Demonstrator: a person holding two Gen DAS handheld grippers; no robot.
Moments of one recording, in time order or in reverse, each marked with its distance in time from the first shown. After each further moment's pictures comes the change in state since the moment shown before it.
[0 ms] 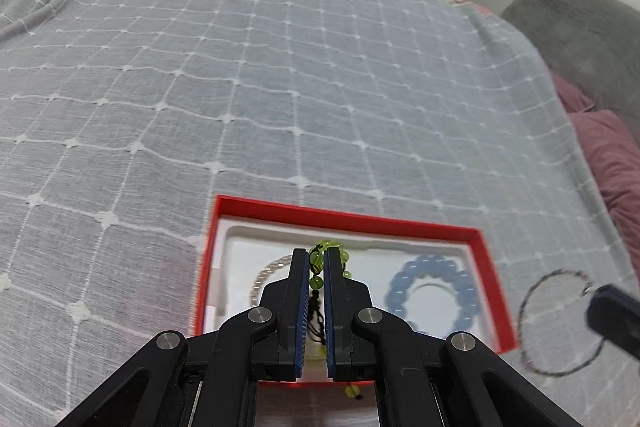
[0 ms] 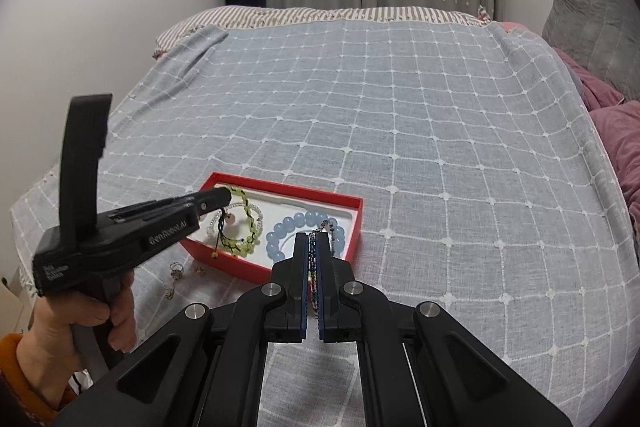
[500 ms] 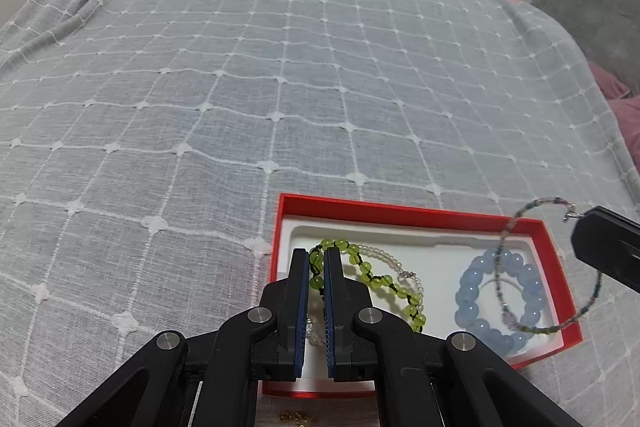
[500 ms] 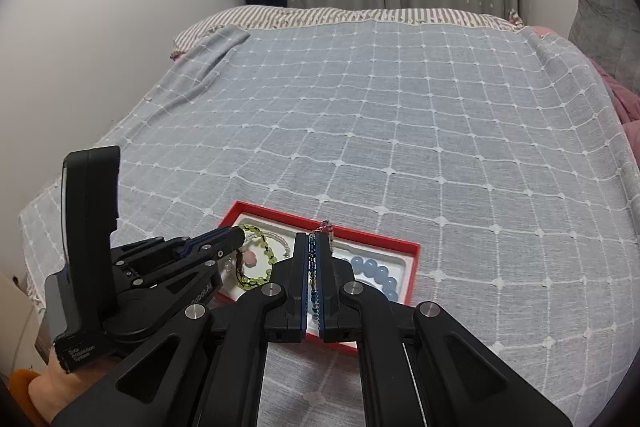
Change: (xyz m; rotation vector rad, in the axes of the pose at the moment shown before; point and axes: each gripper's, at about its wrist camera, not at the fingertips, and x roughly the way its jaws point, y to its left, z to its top) left arm 0.005 0.017 -0.002 0.031 -0.006 0.114; right arm 0.053 0.023 0.033 -0.016 0.001 0.089
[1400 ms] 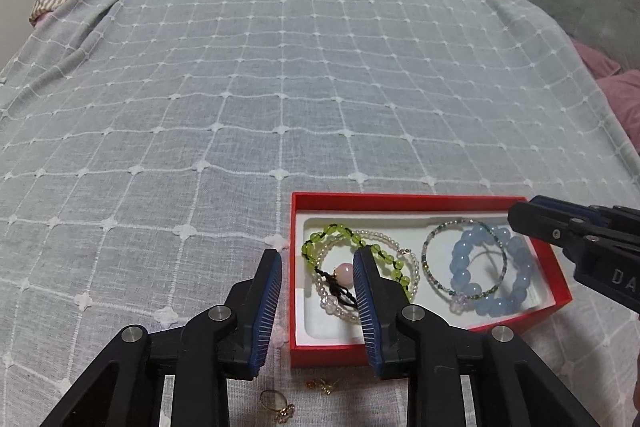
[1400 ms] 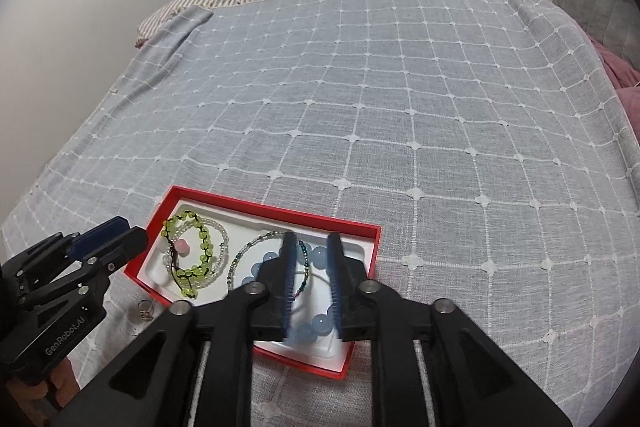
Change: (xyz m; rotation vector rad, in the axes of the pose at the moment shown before) left arm -0.031 -0.005 -0.006 0.093 -0.024 0.027; right arm 0.036 -0.044 -0.008 0.079 0.090 -0.057
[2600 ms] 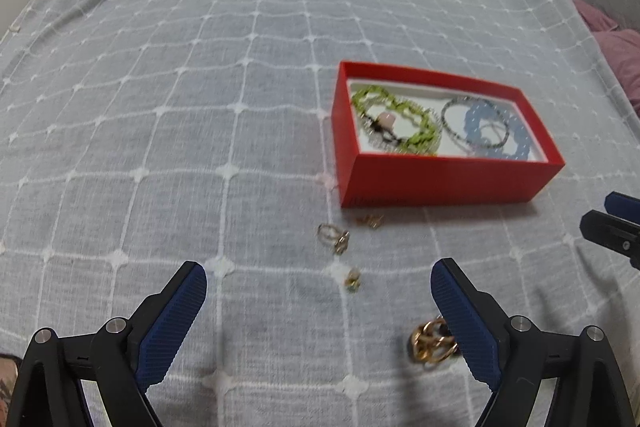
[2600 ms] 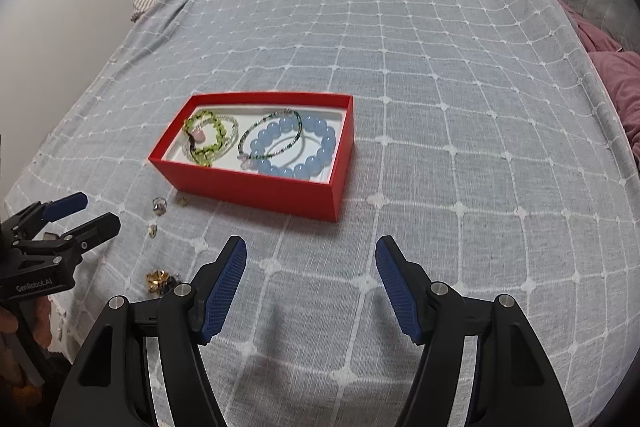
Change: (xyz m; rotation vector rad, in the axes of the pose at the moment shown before) left arm -0.042 0.038 -0.059 0.002 0.179 -0.012; right arm -0.065 0.009 -0.085 0.027 0.109 -0.051
